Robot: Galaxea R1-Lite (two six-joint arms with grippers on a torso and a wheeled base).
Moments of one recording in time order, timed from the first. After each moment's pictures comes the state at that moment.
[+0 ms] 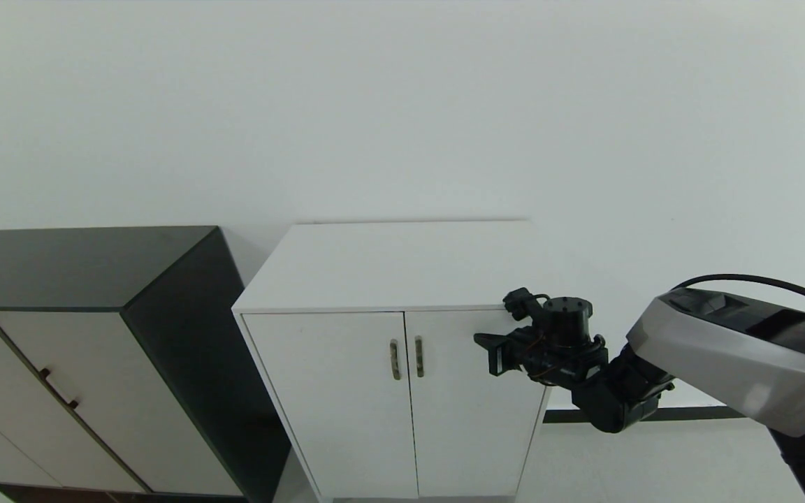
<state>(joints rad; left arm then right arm) 0.00 0.00 0.00 0.00 -0.07 0.03 0.45 2.44 -1.14 -1.04 0.27 0.09</state>
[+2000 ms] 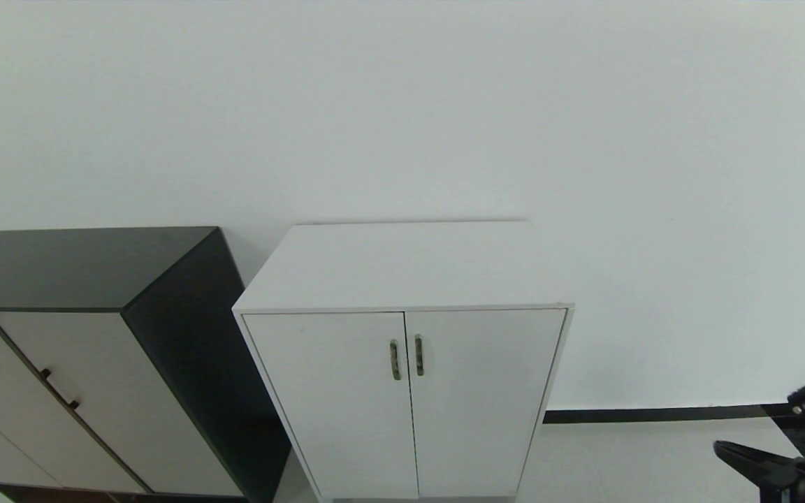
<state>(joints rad) 0.00 0.00 0.00 0.00 -0.07 0.03 0.18 1.26 -0.02 -0.76 0.07 -0.08</state>
